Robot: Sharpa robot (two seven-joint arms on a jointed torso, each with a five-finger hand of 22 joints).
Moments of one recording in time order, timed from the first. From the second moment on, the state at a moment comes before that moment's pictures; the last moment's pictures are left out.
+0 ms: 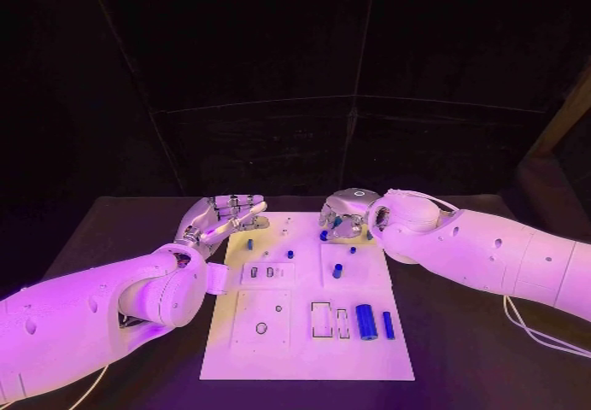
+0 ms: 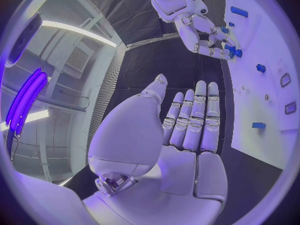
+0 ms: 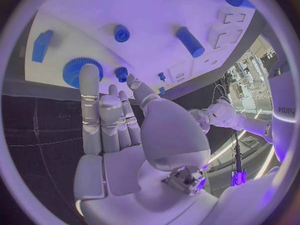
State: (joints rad) left arm 1.18 -0.86 -0.07 1.64 -0.01 -0.49 0.48; left_hand 1.41 -0.06 0.11 0.14 0.05 0.90 0.23 0.11 0.07 0.97 0.18 0.10 0.07 1.06 0.14 0.19 0.14 0.17 0.93 0.25 0.20 0.08; right arm 1.23 -0.62 0.01 1.26 -1.69 -0.12 -0.07; right_hand 1.29 0.04 0.19 -0.25 0.18 0.97 0.16 0.07 0.07 1.12 0.09 0.08 0.07 1.46 0.00 1.07 0.83 0.16 1.30 0.09 0.86 0.50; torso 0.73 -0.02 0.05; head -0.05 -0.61
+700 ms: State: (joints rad) left arm 1.18 -0.86 -0.07 1.63 0.00 -0.49 0.49; left_hand 1.40 -0.05 0.11 0.14 0.05 0.90 0.23 0.09 0.07 0.96 0.18 0.10 0.06 1.07 0.13 0.19 0.15 0.17 0.94 0.25 0.19 0.08; right arm 1.23 -0.59 0.01 1.24 -1.71 -0.10 -0.08; right_hand 1.29 0.04 0.29 -0.24 0.17 1.01 0.16 0.07 0.07 1.14 0.09 0.09 0.07 1.46 0.00 1.17 0.93 0.16 1.30 0.09 0.99 0.63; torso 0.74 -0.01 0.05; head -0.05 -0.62
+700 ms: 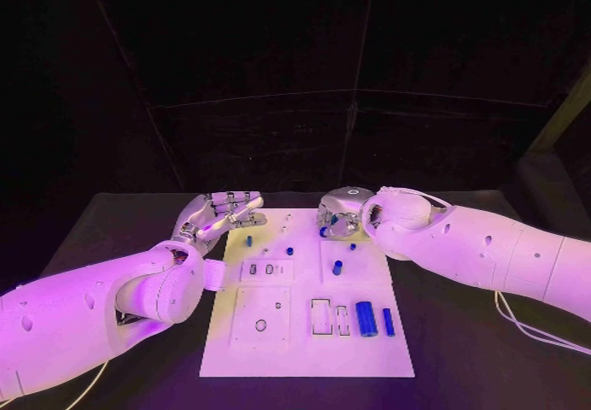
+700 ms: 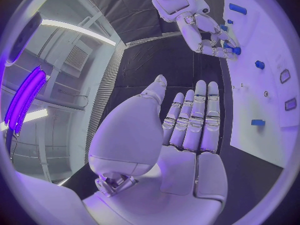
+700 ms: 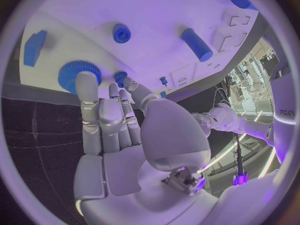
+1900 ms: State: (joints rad) left arm 1.19 -0.86 -0.07 1.63 0.01 -0.49 0.48; left_hand 1.40 -0.04 0.11 0.13 0.05 0.90 0.23 0.09 0.07 0.95 0.19 0.09 0.06 1.07 0.14 0.19 0.15 0.17 0.95 0.24 0.19 0.08; right arm 1.23 -0.60 0.01 1.25 -1.66 -0.25 -0.05; right_hand 1.30 0.00 0.42 -0.22 0.20 1.08 0.16 0.08 0.07 1.22 0.08 0.09 0.07 1.47 -0.01 1.21 0.94 0.15 1.32 0.09 1.13 0.80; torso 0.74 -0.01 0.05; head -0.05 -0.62
